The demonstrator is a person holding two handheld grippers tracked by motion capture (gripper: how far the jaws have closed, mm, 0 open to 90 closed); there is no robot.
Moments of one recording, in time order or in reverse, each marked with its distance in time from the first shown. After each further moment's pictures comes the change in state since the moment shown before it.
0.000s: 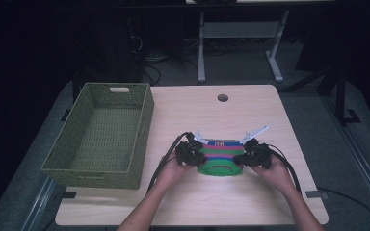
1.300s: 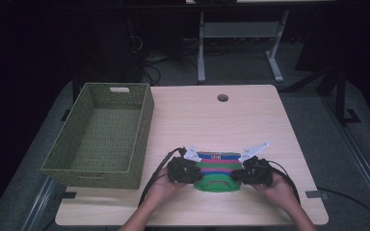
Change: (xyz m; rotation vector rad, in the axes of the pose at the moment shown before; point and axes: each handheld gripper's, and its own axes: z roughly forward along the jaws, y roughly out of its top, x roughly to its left) left arm -0.032 -0.037 -0.022 -0.030 -0.066 0.056; right arm 0.045 -0.026 -0.008 -0.018 0.047 -0.070
